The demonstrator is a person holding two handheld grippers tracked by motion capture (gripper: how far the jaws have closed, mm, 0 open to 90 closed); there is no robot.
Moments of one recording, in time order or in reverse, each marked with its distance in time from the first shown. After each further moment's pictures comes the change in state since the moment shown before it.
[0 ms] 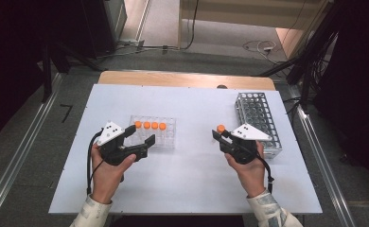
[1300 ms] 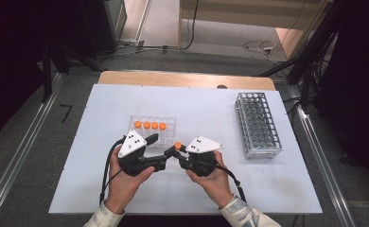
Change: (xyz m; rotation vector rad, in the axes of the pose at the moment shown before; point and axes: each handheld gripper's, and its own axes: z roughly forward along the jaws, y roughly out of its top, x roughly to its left) left arm -0.051 -0.006 0.009 0.016 -0.126 0.099; right arm 0.093 0.002 0.043 0.066 0.240 -0.105
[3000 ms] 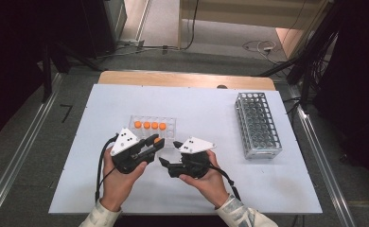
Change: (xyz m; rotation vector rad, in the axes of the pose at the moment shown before) left arm 0.019 0.004 -0.013 -0.016 0.033 -0.002; right arm 0.009 0.003 0.011 0.014 0.056 0.020
